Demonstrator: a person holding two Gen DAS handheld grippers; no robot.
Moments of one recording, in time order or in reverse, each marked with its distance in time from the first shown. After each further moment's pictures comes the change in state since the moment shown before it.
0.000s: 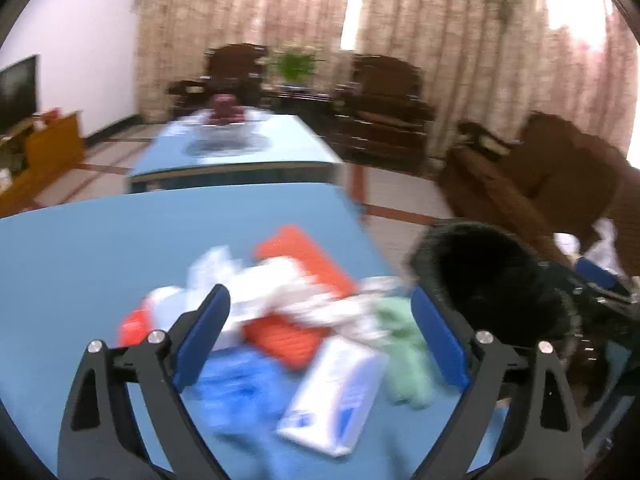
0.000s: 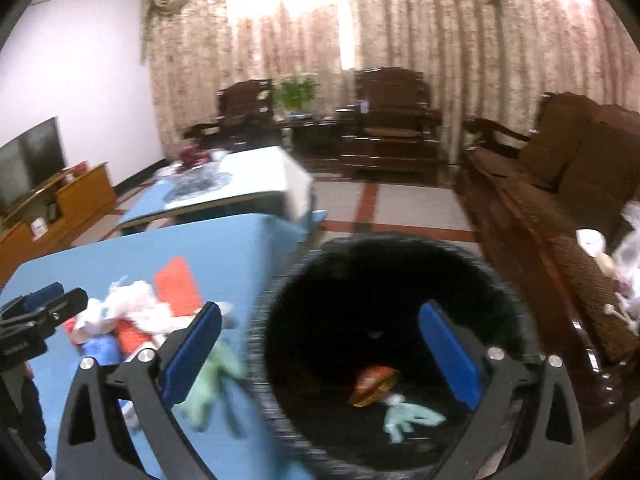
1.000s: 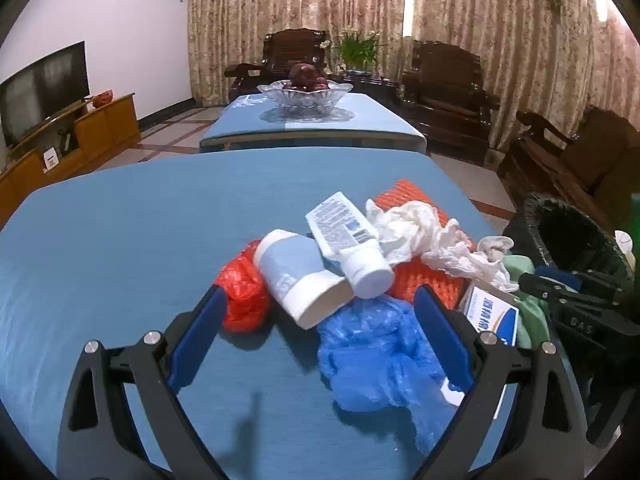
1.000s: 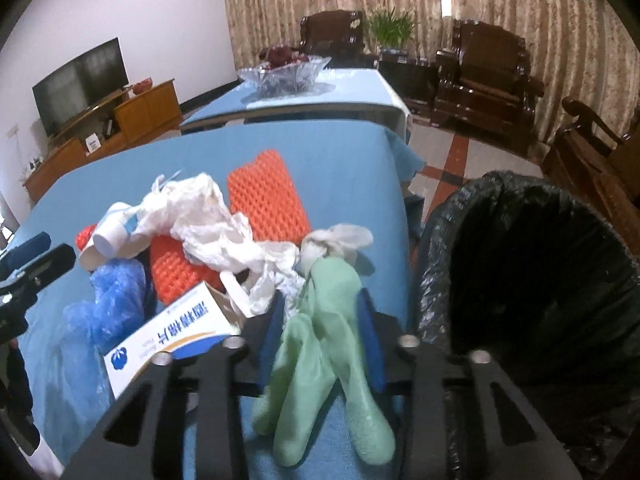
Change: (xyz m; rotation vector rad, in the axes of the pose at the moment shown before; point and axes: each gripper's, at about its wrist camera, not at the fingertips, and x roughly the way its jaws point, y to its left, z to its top) left arm 0.011 0.069 -0.038 -0.039 0.051 0.160; right arm 0.114 0.086 -0.048 -0.163 0.256 0.200
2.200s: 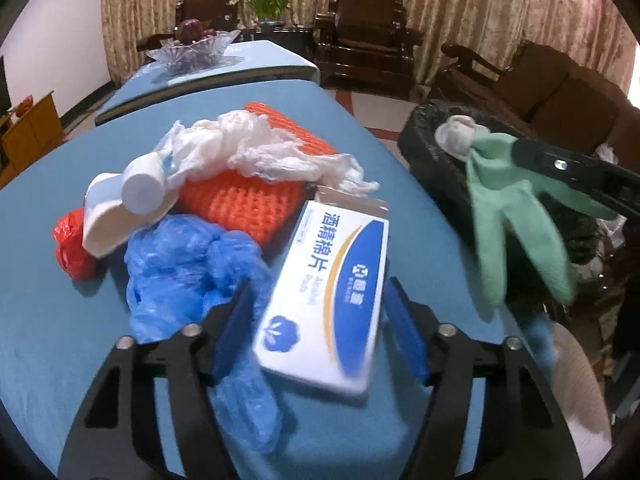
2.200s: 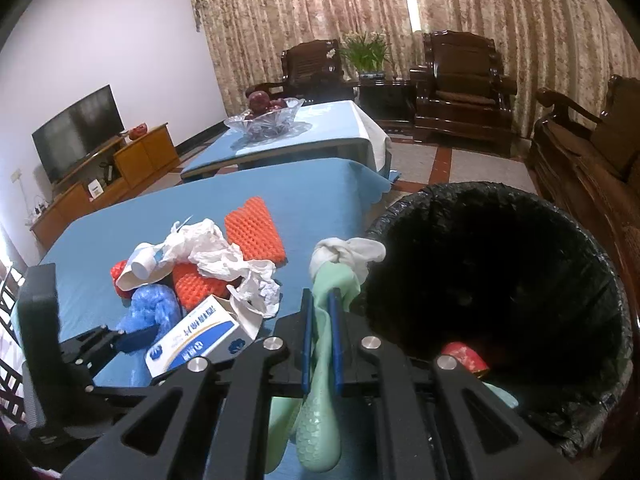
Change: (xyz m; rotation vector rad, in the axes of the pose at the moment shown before) left arm 0.023 -0.103 -0.043 0.166 0.193 -0.235; right arm -0.087 -0.043 -0.010 0.108 -0.133 0.005
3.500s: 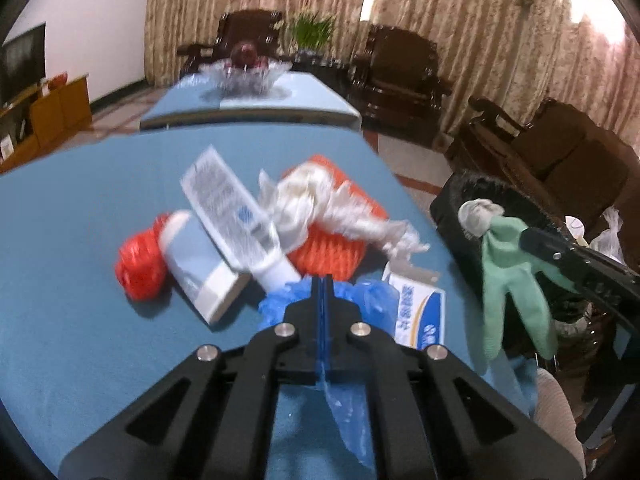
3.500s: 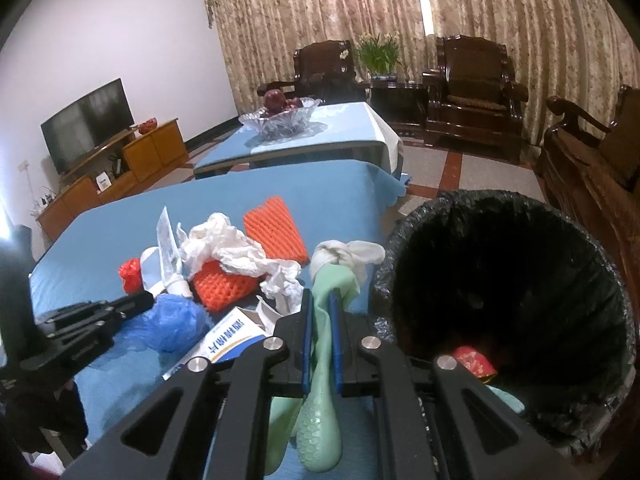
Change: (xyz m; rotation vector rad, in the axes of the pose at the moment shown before) left arm -0.050 0.050 0.014 -0.143 -0.145 0.036; right arm -0.008 0.022 -0.002 -0.041 -0.016 0.029
